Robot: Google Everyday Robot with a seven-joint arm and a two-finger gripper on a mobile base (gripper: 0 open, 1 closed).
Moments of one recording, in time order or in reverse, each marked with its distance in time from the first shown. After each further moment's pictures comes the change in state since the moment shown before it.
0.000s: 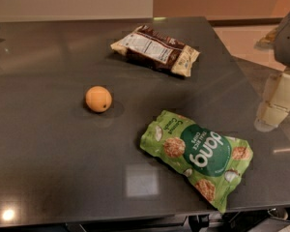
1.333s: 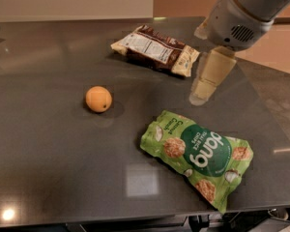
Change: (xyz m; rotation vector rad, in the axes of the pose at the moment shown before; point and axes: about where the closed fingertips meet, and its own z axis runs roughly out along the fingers) arm -0.112 -0.026 0.029 -0.061 -0.195 -0.068
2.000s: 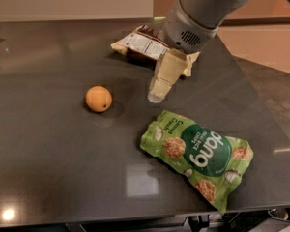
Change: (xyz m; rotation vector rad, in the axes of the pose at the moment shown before) arm -0.066 -0.007 0.050 -0.030 -0.079 -0.024
